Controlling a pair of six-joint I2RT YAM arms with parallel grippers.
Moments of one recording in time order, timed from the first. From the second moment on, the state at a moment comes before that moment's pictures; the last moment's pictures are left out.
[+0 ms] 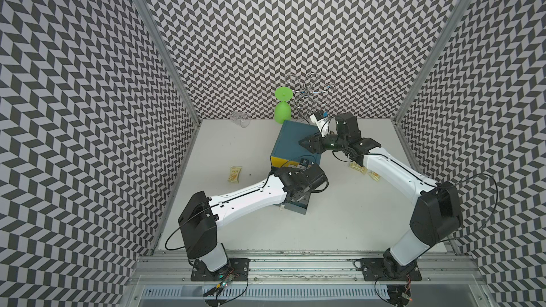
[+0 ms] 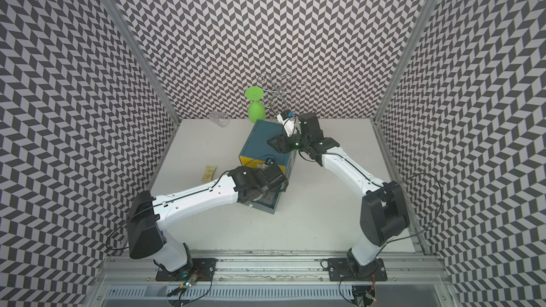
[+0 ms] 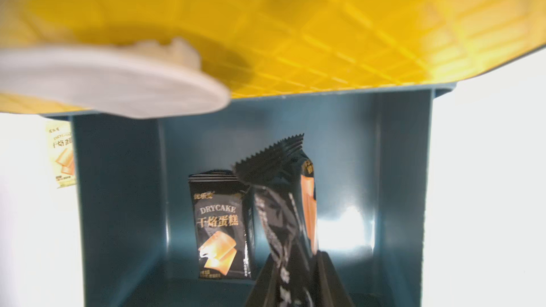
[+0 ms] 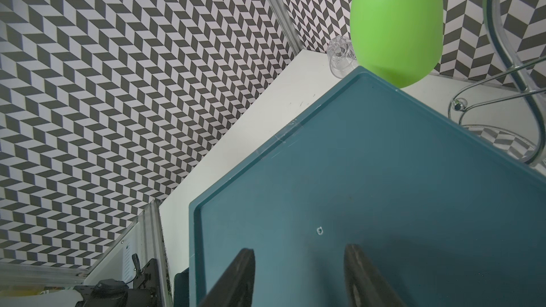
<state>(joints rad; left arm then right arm) -1.05 1.63 1.39 -1.02 -0.38 -0.65 0.46 1.66 1.38 -0.23 -0.57 0.22</state>
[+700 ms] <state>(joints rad) -1.11 1.41 1.46 -1.18 -0.33 -0.75 0.45 1.66 1.38 -0.23 -0.57 0.22</state>
